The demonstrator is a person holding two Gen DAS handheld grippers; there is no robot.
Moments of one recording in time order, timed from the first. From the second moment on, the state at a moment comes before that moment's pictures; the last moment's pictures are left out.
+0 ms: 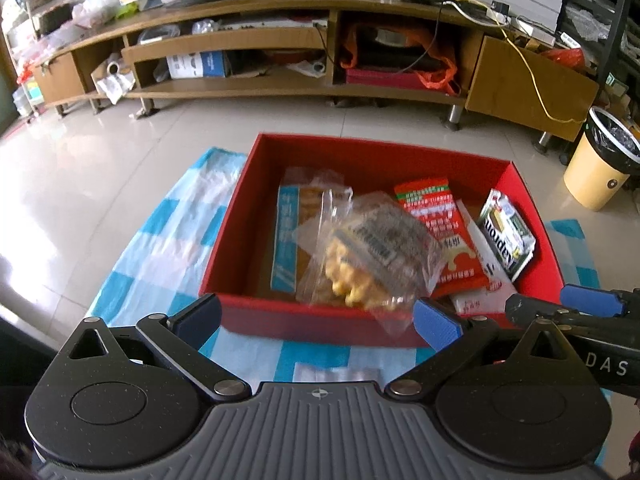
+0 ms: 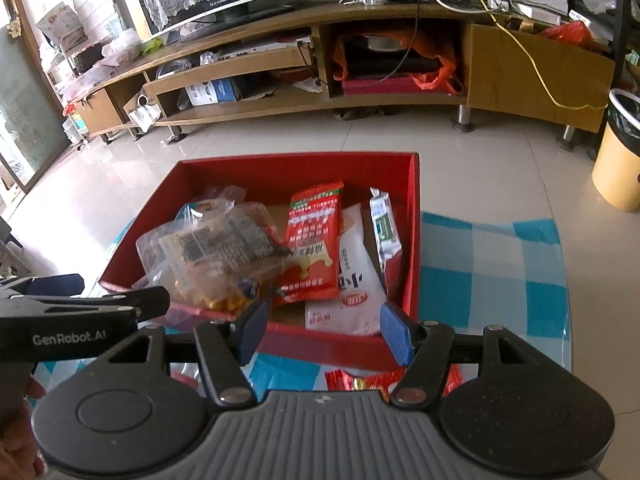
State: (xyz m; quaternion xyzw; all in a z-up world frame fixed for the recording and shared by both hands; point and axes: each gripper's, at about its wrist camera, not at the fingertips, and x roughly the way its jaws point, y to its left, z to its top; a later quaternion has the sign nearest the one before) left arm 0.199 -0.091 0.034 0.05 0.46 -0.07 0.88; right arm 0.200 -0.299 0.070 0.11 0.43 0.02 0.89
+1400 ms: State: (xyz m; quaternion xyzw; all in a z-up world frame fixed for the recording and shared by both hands) left arm 0.116 -0.108 -0.025 0.04 0.57 -0.29 0.77; right arm 0.146 -0.323 0.075 0.15 0.44 0.04 0.88
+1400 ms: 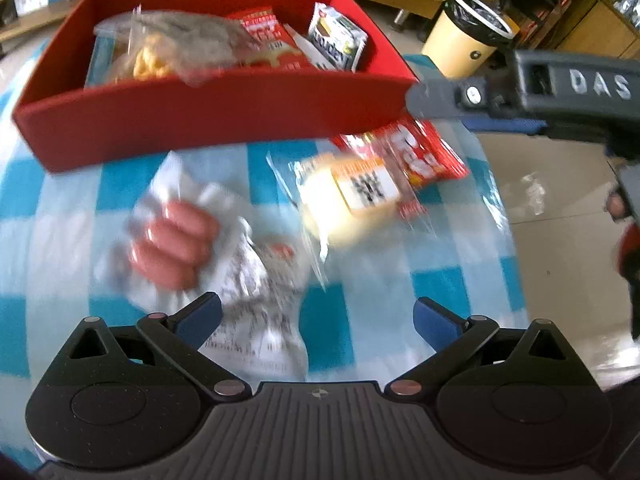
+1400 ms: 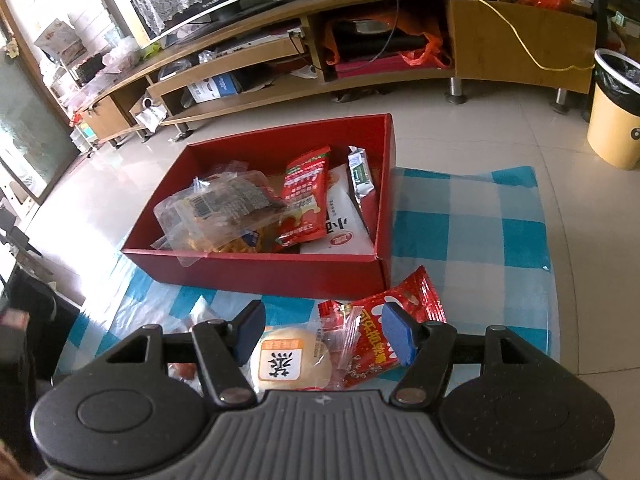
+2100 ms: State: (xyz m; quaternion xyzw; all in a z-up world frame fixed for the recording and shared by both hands) left arm 0.099 -0.133 -0.041 0.17 0.55 -0.23 0.79; right arm 0.146 -0.323 0.063 0.13 0.46 0.04 0.87
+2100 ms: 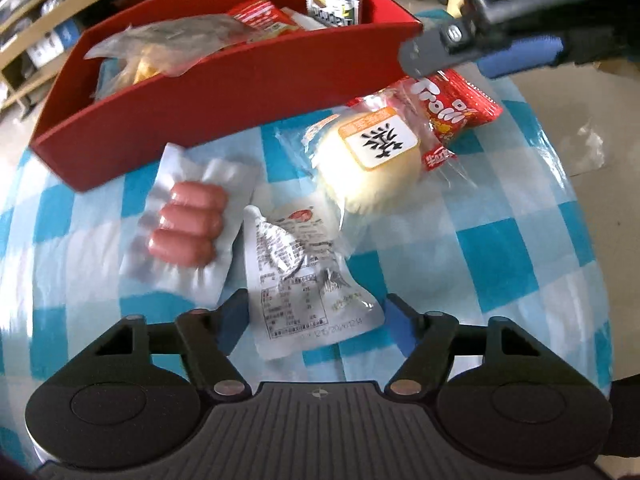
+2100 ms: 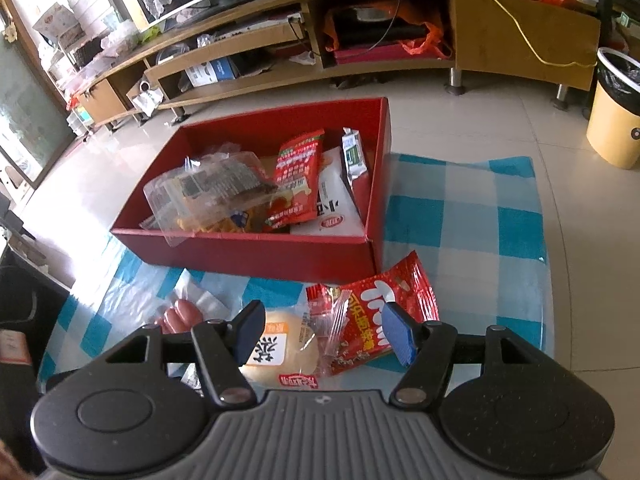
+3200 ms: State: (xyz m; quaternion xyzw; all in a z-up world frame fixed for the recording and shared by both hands) left arm 0.076 -0.104 -0.037 0.14 0.56 -0.20 0.79; right arm 0.166 -0.272 0.032 0.09 0.52 0.07 0.85
